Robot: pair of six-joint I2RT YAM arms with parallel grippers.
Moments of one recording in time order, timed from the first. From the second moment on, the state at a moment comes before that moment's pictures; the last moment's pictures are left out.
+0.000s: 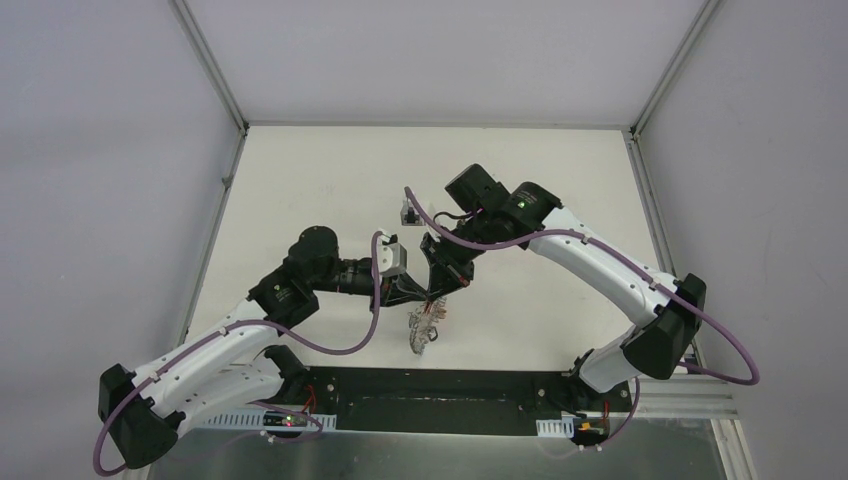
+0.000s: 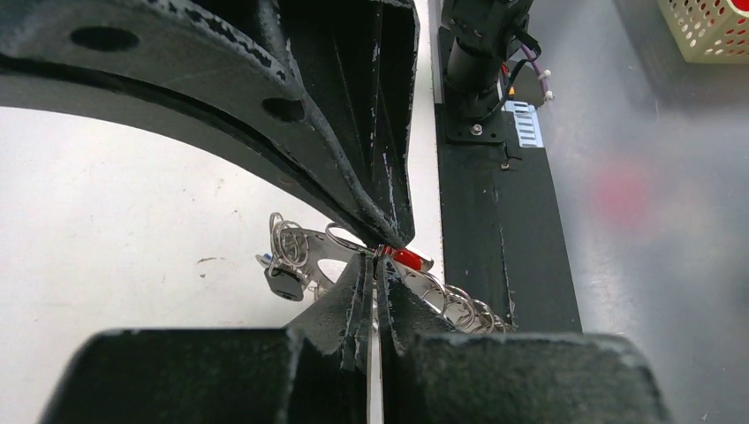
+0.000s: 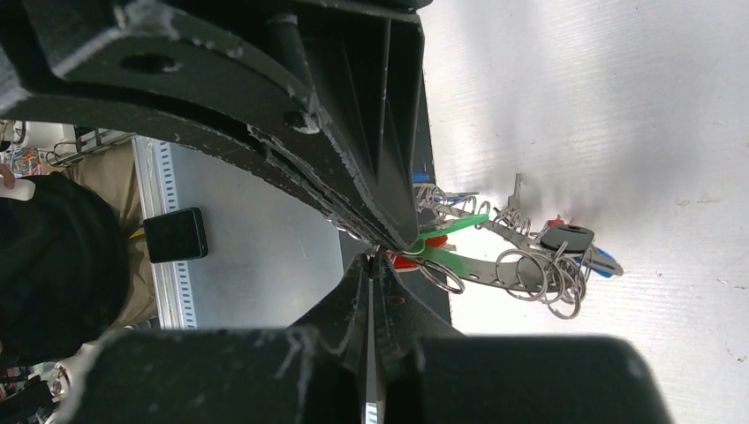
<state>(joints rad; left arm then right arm) -0.77 0.83 0.66 0.02 0.77 0.11 0.88 1.52 1.54 -1.07 -0.77 -0.16</state>
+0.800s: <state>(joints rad) -0.77 0.56 0.41 0.35 0.54 -0.09 0.83 1.12 1.12 -0.57 -0.72 -0.10</state>
